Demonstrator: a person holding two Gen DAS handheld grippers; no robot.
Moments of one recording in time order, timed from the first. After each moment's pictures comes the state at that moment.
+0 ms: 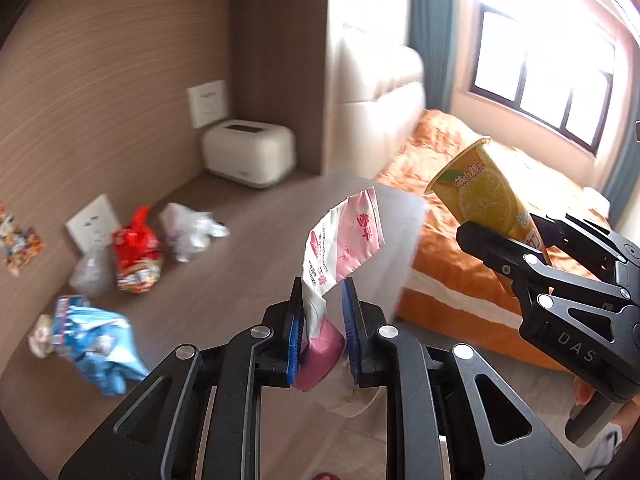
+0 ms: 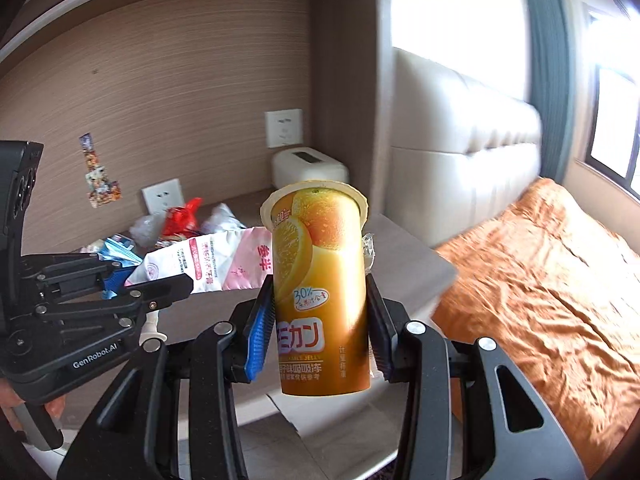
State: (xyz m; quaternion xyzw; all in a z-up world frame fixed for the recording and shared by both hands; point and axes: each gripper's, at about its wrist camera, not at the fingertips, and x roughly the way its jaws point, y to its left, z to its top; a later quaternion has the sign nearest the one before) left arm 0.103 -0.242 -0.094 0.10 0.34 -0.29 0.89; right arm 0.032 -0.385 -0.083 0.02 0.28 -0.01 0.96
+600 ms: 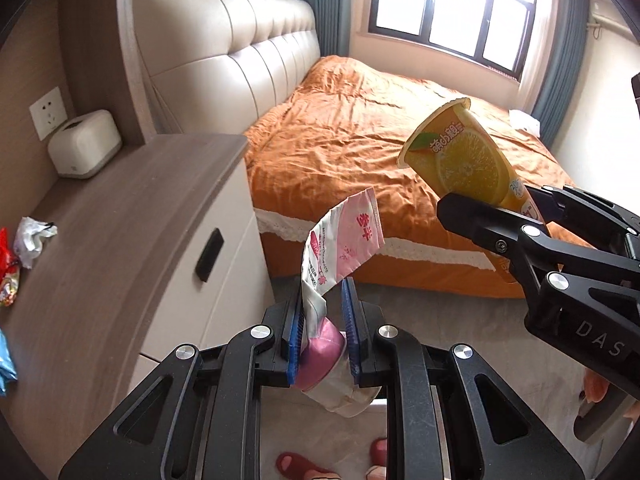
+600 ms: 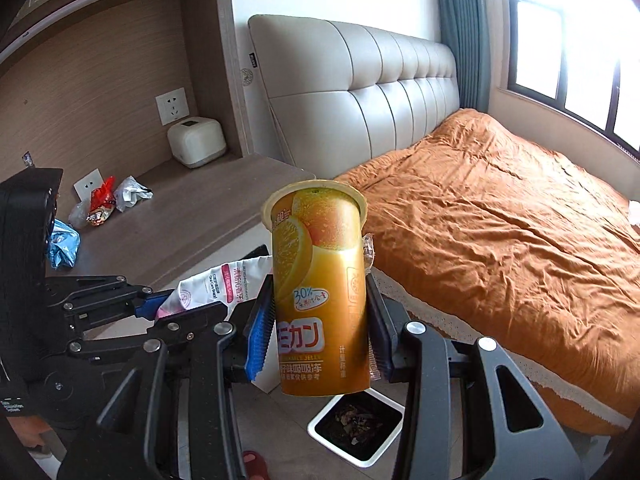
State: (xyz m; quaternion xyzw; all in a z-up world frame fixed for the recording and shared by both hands) left arm -0.007 -0.391 -0.158 0.17 0.38 -0.42 0.81; right arm -0.089 -0.502 -0.132 0.09 0.33 -0.13 0.93
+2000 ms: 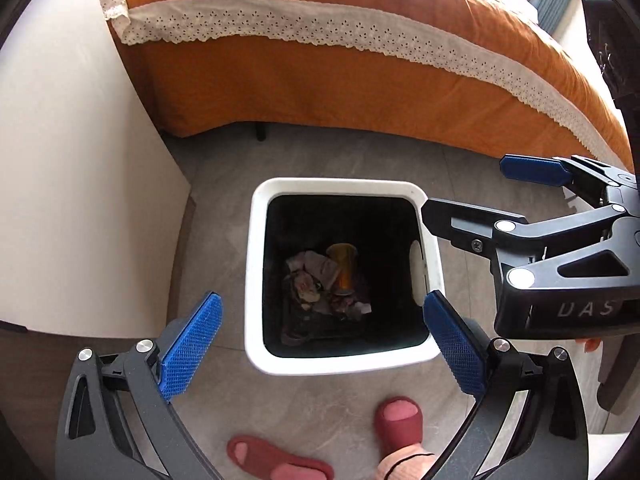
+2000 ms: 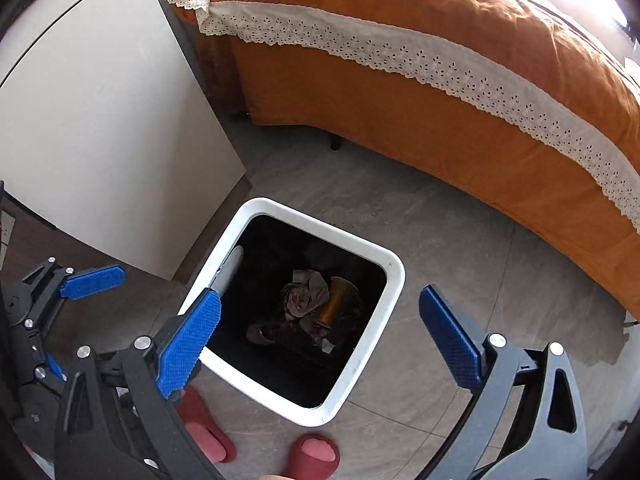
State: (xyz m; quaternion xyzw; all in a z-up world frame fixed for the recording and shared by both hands) left arm -0.047 -0.478 -0.602 0.25 0.50 -0.44 0.70; right arm -0.114 -0.595 -0.576 0.19 0.51 -0.19 0.82
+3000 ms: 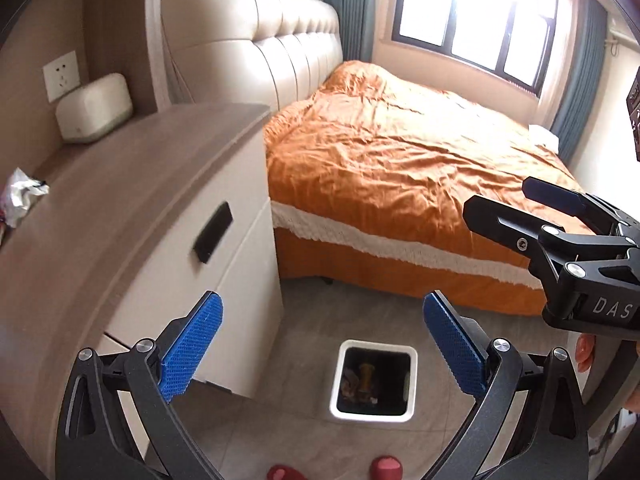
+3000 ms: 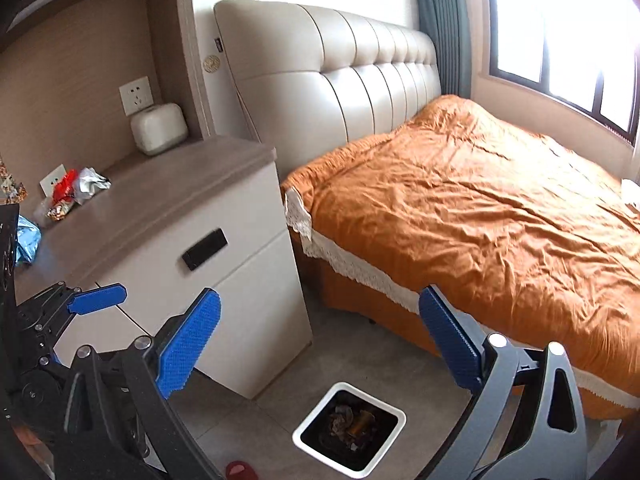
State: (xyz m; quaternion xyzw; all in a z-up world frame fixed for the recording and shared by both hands) left arm 0.016 -0.382 -0.208 0.14 0.37 -0.38 0.84; right arm -0.064 -0.530 -0.187 0.10 0.32 -0.15 0.93
